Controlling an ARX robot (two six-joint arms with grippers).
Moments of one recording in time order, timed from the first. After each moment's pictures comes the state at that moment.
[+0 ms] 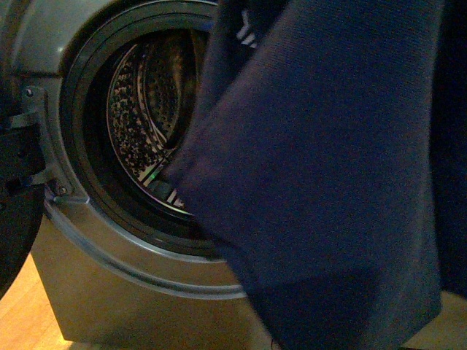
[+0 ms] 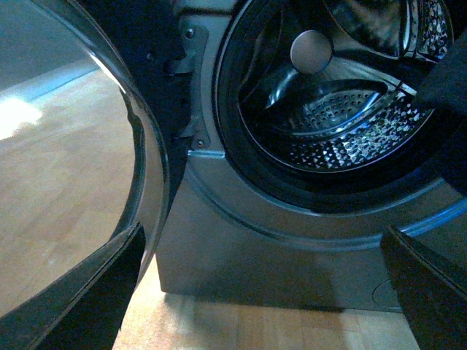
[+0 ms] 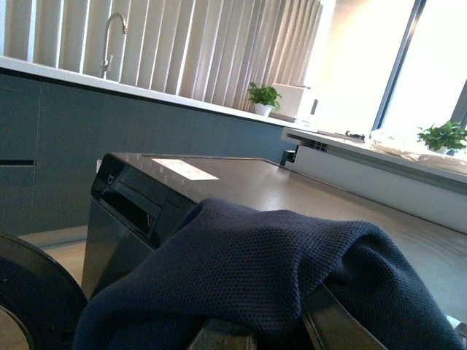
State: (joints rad) left arm 0.00 0.00 0.02 0.00 0.00 0.00; right arm 0.30 1.29 1.66 -0.03 -0.36 -0.16
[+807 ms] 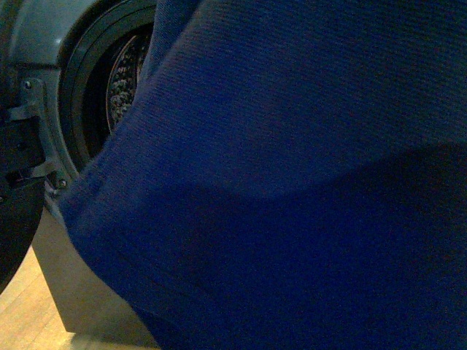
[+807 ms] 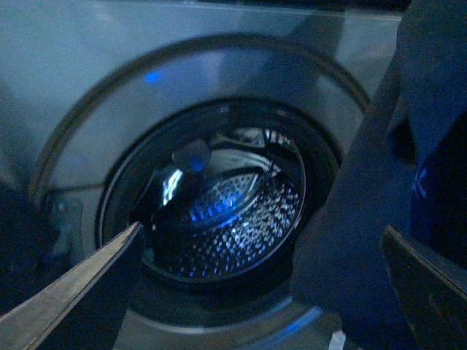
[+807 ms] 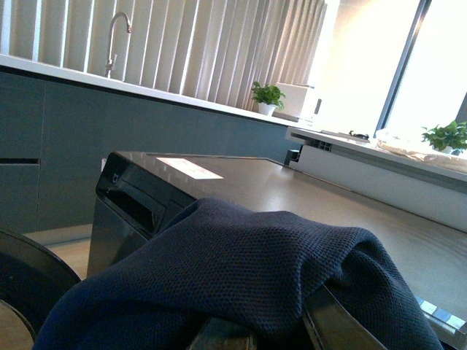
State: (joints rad) left arm 0.12 0.73 0.40 0.58 0.53 -0.06; right arm 0.30 1.29 1.66 -0.03 -0.36 -0.16
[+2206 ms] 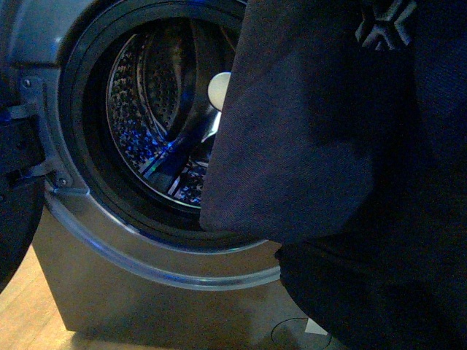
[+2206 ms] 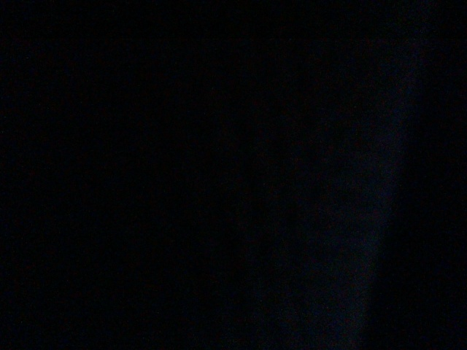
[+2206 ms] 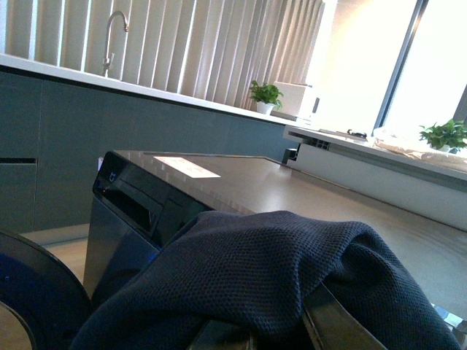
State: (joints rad) left arm -0.57 1.51 1.12 0.63 0.71 -0.12; right arm 0.30 1.29 1.66 -0.03 -0.36 -0.16
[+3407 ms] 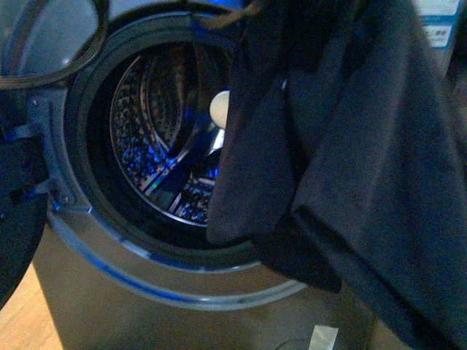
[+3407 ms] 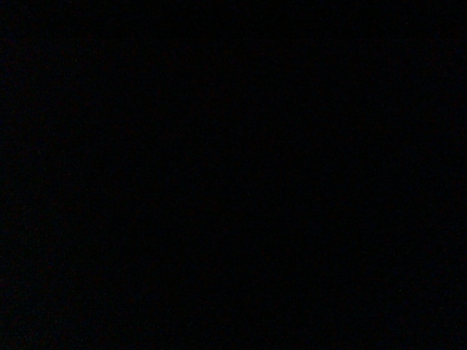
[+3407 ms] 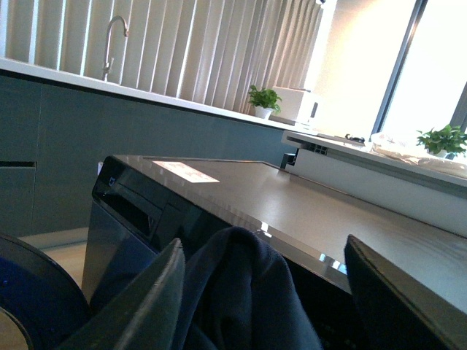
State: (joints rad) left arm -0.58 1.65 1.16 0.84 -0.02 0.01; right arm 0.30 1.29 1.66 -0.02 -0.36 -0.16
